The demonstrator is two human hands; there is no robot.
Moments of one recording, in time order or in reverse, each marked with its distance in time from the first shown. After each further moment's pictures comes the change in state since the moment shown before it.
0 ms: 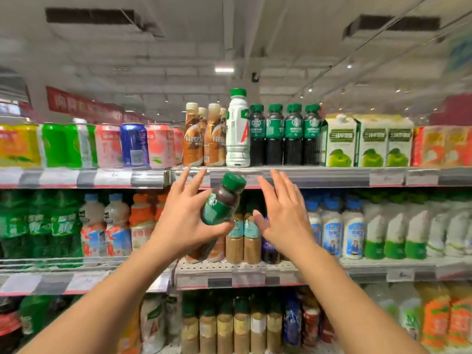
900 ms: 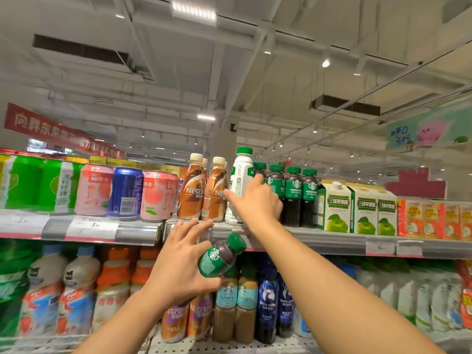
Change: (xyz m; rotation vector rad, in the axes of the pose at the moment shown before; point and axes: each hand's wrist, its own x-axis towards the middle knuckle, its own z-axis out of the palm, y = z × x) left_hand 0.049 -0.065 0.038 0.022 0.056 0.110; right_hand 0.180 -0.062 -0.008 -0.122 0.055 0.439
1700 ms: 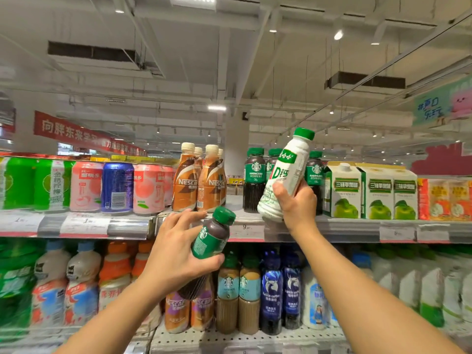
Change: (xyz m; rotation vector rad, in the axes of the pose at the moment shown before) left_hand 0.012 0.014 -0.003 -0.111 0.043 -0.116; right_hand 0.013 0.114 0.025 0.914 0.152 0.010
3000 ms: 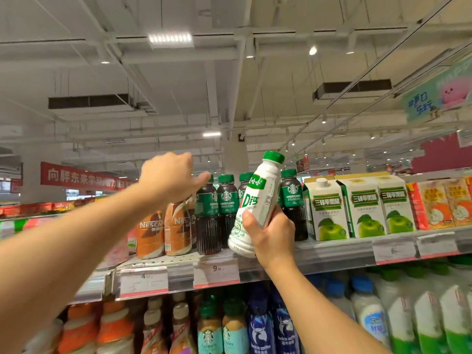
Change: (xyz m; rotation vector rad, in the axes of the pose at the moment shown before) left_hand 0.213 0.072 -0.056 0.647 0.055 -0.072; right_hand 0.002 0.012 -0.002 0.116 0.002 -0.038
